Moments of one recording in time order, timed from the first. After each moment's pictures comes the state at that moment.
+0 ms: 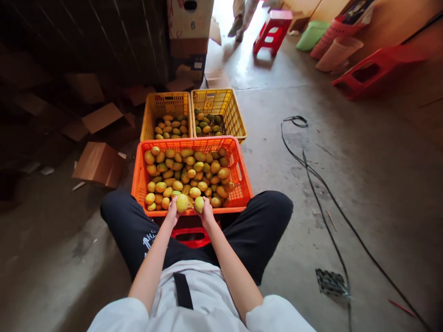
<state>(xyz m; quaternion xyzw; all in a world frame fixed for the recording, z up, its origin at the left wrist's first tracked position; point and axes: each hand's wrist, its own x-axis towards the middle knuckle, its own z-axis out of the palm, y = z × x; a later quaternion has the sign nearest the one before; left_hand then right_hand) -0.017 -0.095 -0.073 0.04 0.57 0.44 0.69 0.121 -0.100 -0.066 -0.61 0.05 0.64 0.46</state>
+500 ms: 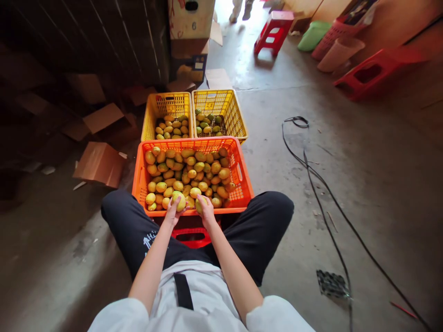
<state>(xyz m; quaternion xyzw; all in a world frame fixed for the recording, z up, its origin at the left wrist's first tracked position) -0.023 -0.099 -0.077 0.04 0.54 0.48 0.69 0.121 -0.106 -0.051 -0.64 -0.05 0.61 0.48</state>
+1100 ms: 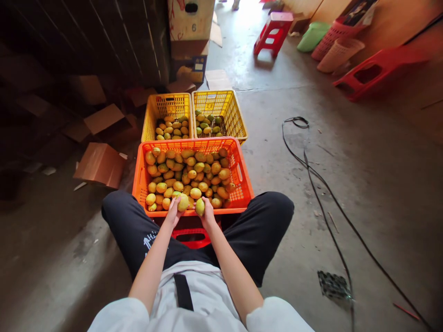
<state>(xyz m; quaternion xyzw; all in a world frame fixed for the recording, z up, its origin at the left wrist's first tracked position) -0.017 -0.100 -0.064 0.05 0.56 0.46 0.69 0.123 -0.105 -0.058 -0.60 0.03 0.64 0.49</state>
